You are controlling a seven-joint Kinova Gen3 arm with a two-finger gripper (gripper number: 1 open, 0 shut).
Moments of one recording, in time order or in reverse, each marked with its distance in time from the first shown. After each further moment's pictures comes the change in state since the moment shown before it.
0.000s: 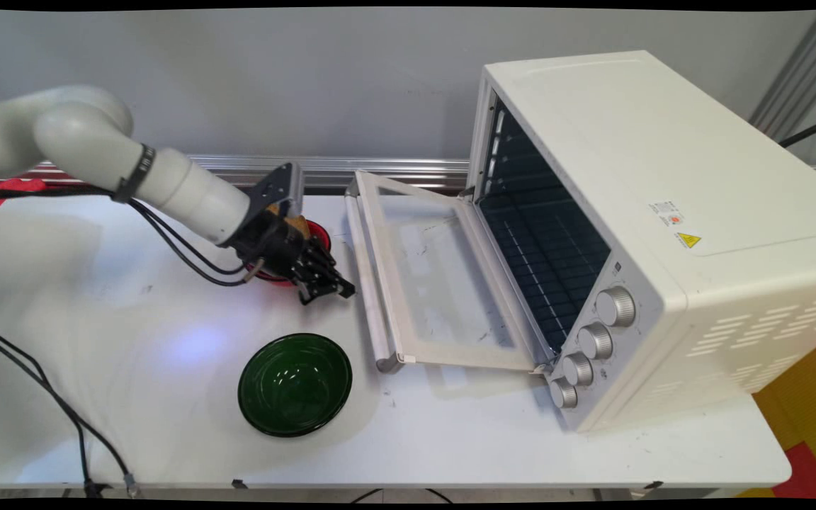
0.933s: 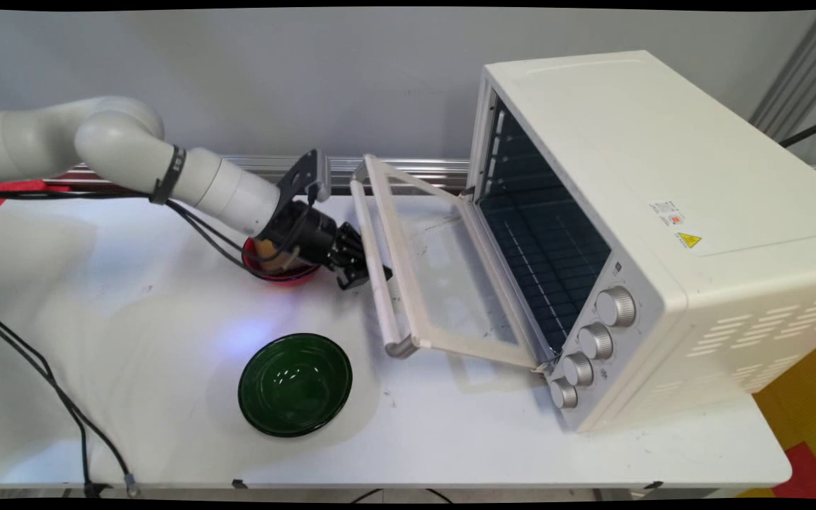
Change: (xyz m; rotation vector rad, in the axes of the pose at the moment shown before) arm 0.025 -0.011 0.023 -0.001 0.139 -0.029
